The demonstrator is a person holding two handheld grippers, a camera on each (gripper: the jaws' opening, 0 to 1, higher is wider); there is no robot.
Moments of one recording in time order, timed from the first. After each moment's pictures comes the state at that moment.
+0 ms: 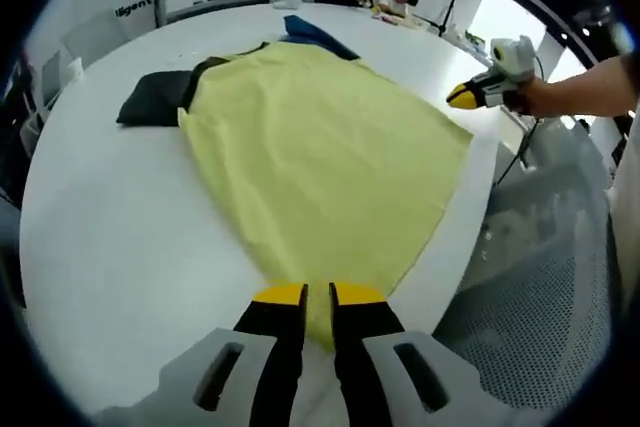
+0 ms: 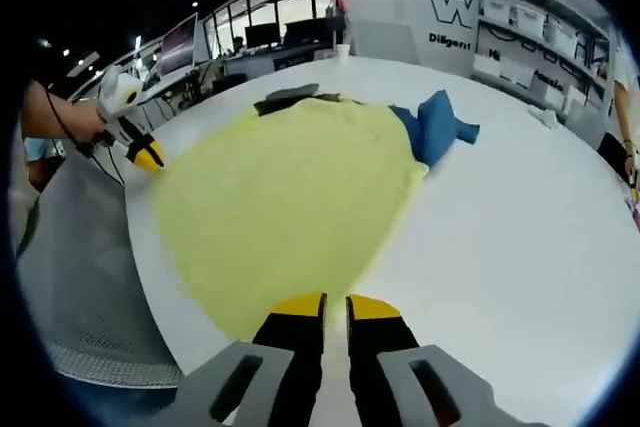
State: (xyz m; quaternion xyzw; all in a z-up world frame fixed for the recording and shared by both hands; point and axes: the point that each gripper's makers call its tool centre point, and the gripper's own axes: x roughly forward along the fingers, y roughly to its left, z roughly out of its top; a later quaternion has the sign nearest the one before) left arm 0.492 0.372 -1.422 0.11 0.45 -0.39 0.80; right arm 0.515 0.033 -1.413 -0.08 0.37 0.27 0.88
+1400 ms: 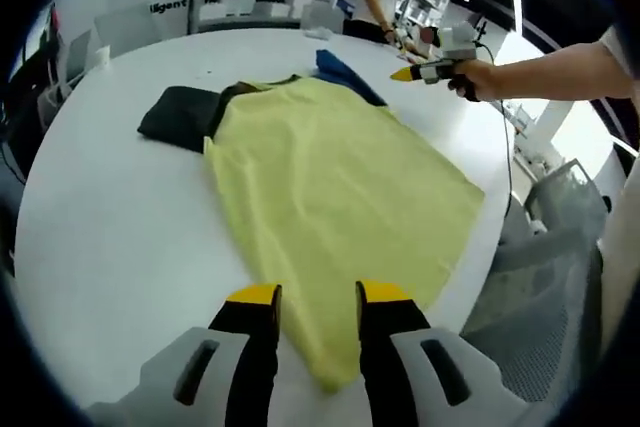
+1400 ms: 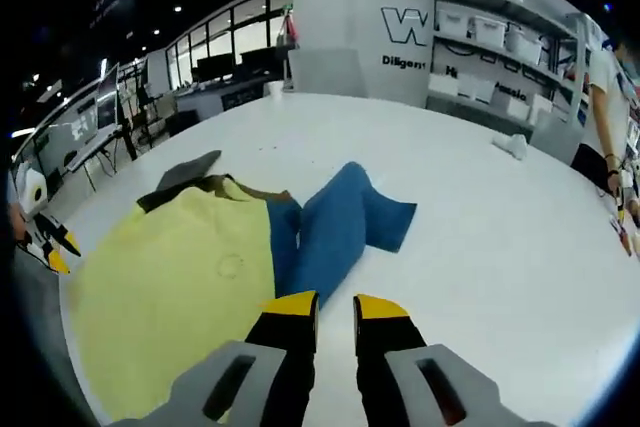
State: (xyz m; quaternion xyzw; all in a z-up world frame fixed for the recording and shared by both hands) left arm 0.527 0.363 -1.404 0.03 0.42 -0.35 0.83; right arm 0.738 0.000 -1.381 -0.06 0.32 0.20 0.93
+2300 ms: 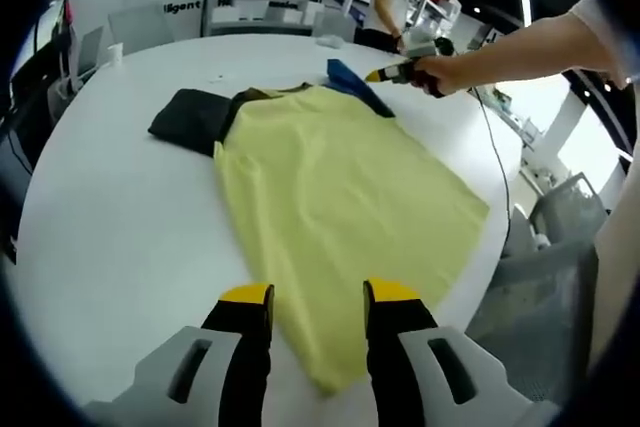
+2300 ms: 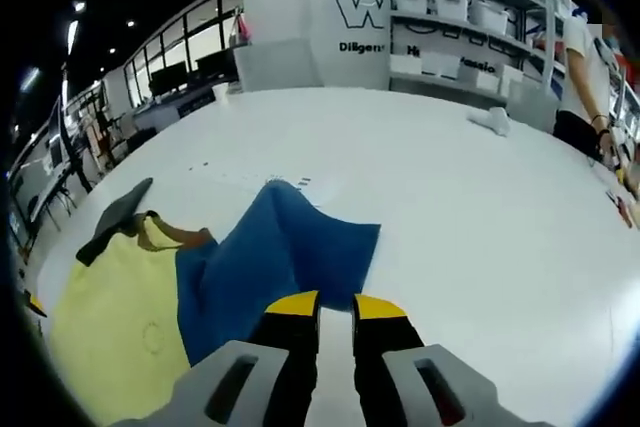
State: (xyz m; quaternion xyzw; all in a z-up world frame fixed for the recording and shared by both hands) left arm 0.530 0.365 -1.401 0.02 0.42 -0.33 0.84; right arm 0.818 -0.018 -1.415 -0.02 0.36 0.12 0.93
